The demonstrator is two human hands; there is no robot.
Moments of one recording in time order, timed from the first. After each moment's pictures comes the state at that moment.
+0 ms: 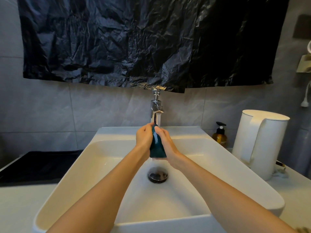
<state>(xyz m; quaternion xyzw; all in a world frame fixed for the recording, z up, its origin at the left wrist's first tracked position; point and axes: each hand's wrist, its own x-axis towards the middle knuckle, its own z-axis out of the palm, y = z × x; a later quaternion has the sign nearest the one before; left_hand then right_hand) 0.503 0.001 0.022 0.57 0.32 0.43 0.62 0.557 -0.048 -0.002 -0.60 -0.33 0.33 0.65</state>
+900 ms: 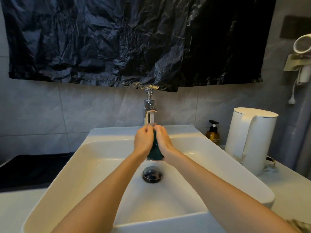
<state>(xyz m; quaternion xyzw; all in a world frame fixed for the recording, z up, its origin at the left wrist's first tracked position) 0.511 0.002 0.008 0.71 0.29 0.44 0.47 0.563 -0.040 0.002 -0.66 -0.26 0.30 0.64</state>
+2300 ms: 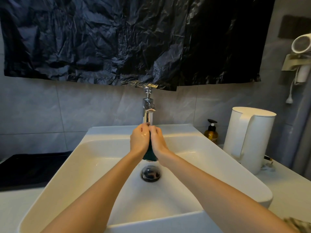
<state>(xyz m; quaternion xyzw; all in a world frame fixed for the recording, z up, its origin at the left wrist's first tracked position) 0.507 0.002 0.007 0.70 0.31 0.46 0.46 0.555 -0.025 -0.008 -0.64 -0.29 0.29 0.65</state>
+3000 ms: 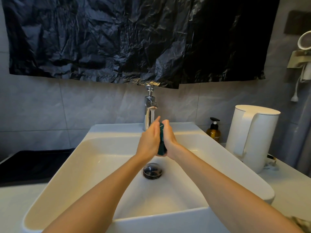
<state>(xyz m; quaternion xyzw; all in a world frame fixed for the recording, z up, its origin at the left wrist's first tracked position) 0.506 -0.014 -0.003 0.79 0.19 0.44 0.39 0.576 -0.039 0.004 -0.60 -0.19 0.36 0.69</state>
